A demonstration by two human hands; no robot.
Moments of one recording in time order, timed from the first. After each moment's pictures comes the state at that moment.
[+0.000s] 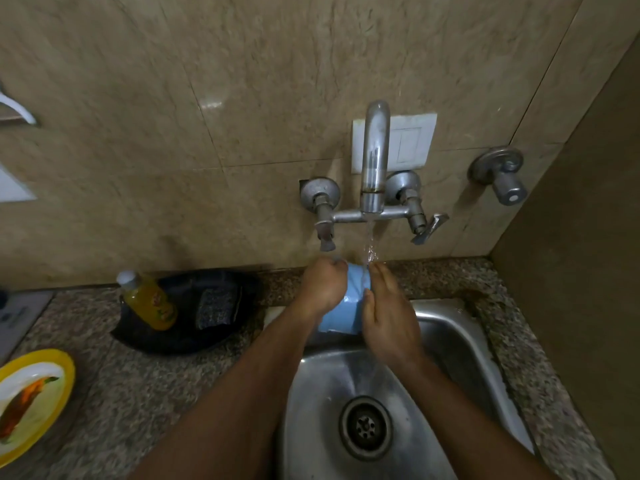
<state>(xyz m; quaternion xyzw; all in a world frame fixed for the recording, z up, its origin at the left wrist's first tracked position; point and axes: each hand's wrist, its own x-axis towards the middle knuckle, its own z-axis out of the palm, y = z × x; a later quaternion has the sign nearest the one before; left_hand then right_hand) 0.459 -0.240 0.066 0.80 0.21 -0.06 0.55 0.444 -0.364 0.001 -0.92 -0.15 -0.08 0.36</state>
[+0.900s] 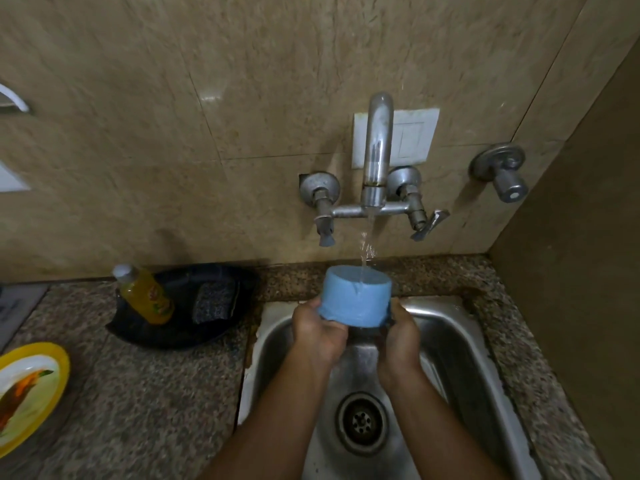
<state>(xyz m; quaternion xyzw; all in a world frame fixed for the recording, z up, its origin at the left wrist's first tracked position) 0.427 -0.250 0.005 0.16 0.39 -0.02 0.91 0.426 -0.357 -0.017 -0.48 0.27 0.09 0.83</state>
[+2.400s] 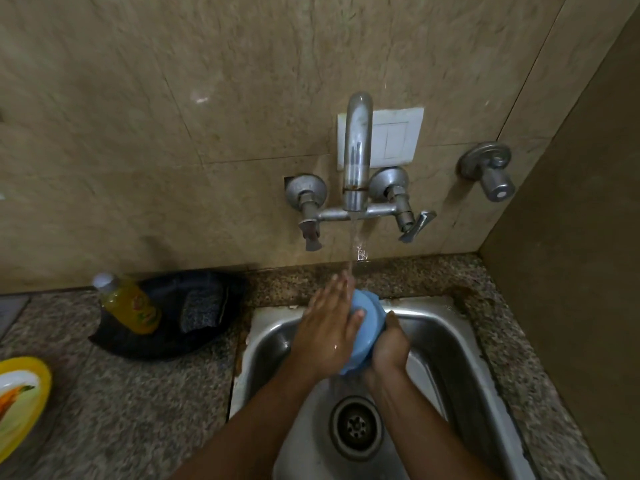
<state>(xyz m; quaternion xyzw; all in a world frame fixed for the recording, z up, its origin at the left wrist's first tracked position) 0.421 -0.248 -0.027 0.97 -0.04 0.01 0.25 0.431 -0.355 -0.026 -0.47 0.37 0.09 0.80</state>
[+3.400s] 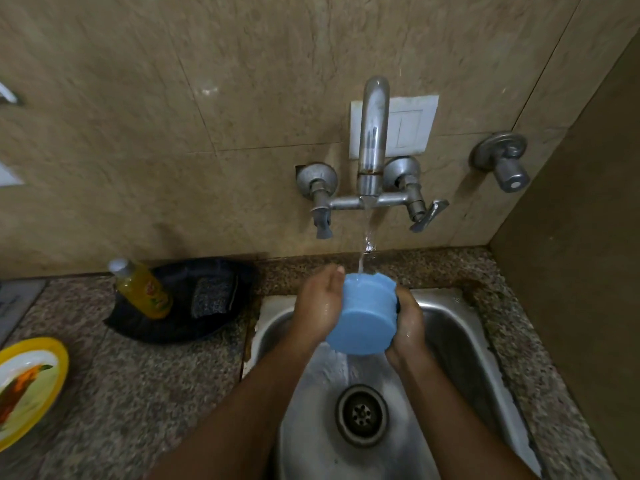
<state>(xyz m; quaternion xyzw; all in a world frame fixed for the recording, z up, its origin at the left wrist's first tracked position) 0.430 -0.241 0.011 0.87 0.10 0.08 0.48 0.439 -0.372 -0.012 -0.47 0.24 0.16 0.83</state>
